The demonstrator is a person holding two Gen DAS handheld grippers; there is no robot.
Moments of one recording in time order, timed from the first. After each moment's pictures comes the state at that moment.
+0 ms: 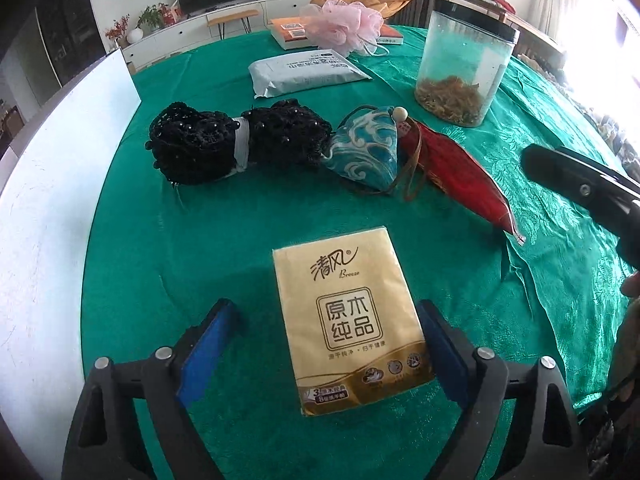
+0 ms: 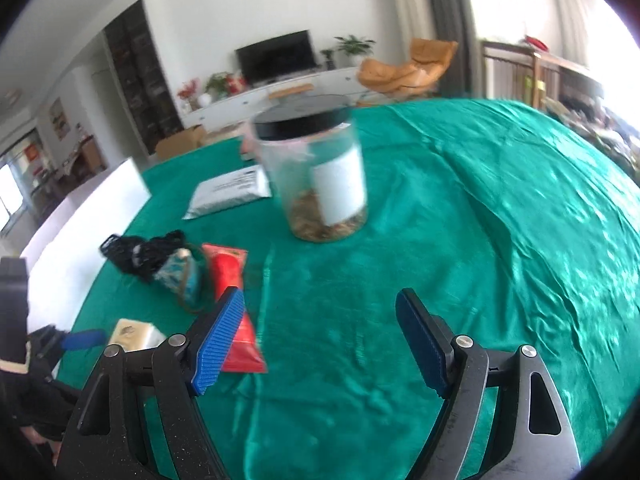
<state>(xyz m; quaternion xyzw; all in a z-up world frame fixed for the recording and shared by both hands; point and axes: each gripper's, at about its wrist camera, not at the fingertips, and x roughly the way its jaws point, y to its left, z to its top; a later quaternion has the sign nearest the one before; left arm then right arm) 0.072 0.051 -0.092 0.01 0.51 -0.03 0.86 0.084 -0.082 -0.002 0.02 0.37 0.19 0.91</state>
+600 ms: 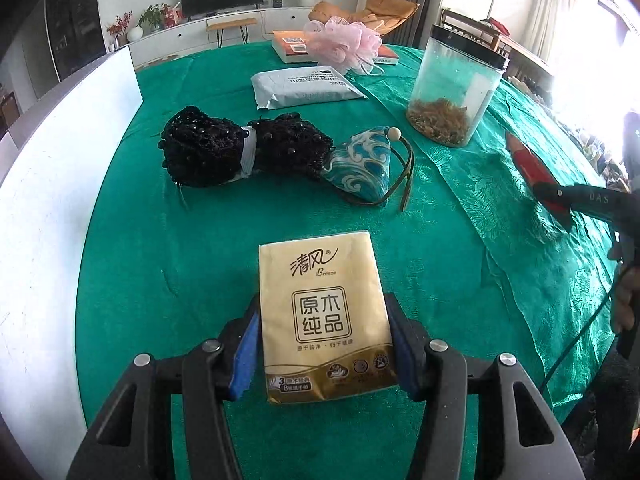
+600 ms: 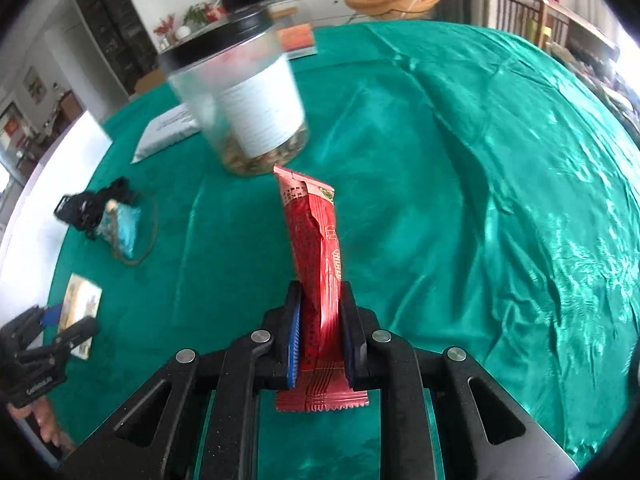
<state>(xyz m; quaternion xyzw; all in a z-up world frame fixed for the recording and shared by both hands) 0.061 0.060 -0.081 -0.02 0.48 -0.05 0.87 0.131 -0.177 -0.033 0.08 0.49 0.10 0.86</state>
